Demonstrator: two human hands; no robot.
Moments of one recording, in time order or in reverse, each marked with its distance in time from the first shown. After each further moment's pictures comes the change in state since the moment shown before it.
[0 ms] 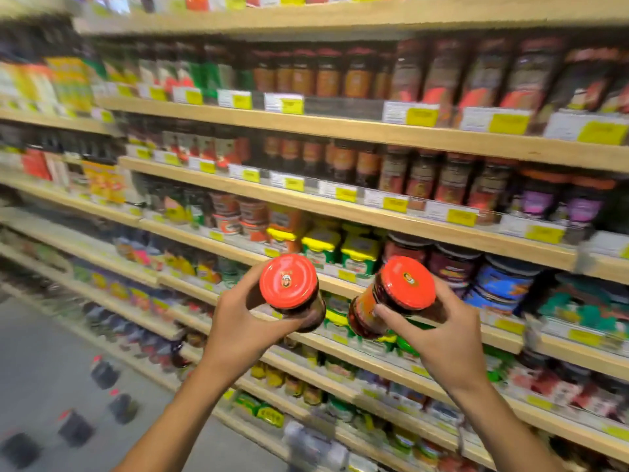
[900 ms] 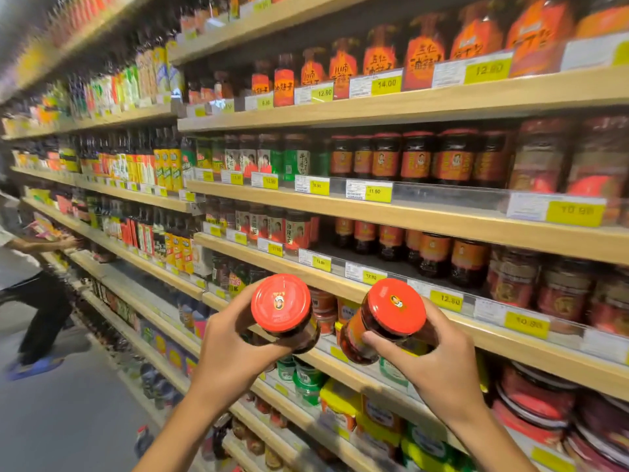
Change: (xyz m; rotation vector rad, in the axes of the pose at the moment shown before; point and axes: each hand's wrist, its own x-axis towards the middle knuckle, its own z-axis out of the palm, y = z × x) left_hand 0.145 -0.044 -0.112 0.154 0.188 0.130; right_hand 0.168 -0.012 0.160 0.172 -0.107 -0.179
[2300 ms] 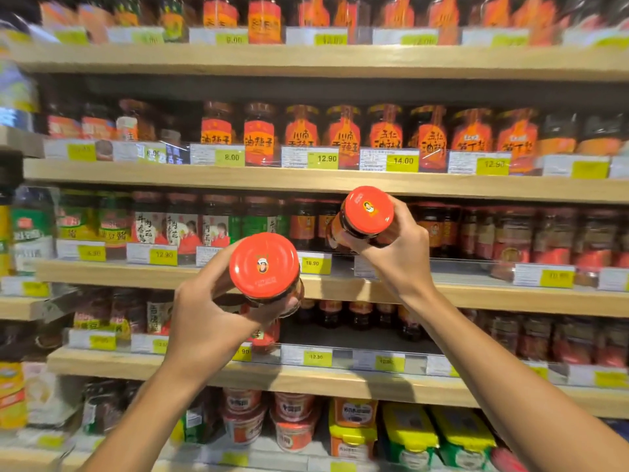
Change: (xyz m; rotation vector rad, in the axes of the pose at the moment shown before) left_hand 0.251 -0.108 -0.077 -0.356 -0.097 0.385; right_hand 0.260 -0.045 0.112 -0.523 0.493 -0.303
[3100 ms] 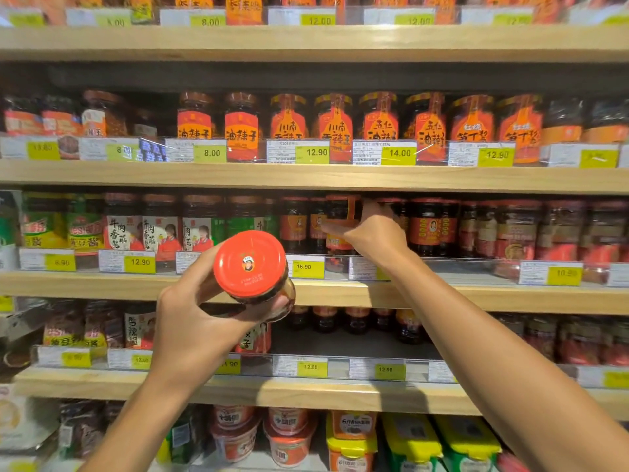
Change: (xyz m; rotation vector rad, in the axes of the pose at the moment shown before) left_hand 0.010 -0.017 0.013 0.000 0.027 -0.016; right_hand 0.052 0.039 0.037 -0.598 -0.431 0.469
